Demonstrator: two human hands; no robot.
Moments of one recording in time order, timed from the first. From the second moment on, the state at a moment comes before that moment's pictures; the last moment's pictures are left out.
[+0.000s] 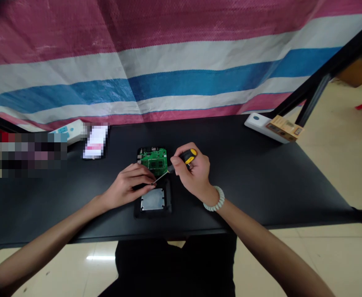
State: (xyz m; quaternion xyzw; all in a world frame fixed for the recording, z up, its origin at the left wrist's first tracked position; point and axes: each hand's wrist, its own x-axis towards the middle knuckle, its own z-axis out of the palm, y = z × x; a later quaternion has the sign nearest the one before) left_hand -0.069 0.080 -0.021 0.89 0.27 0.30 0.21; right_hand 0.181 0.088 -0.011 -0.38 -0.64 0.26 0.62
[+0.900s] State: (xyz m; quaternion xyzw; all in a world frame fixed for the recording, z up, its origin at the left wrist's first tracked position) left_hand -0.070 0.079 -0.021 0.90 0.26 0.30 0.19; right_hand 0.185 0.086 -0.014 -0.30 -0.67 0.29 0.61
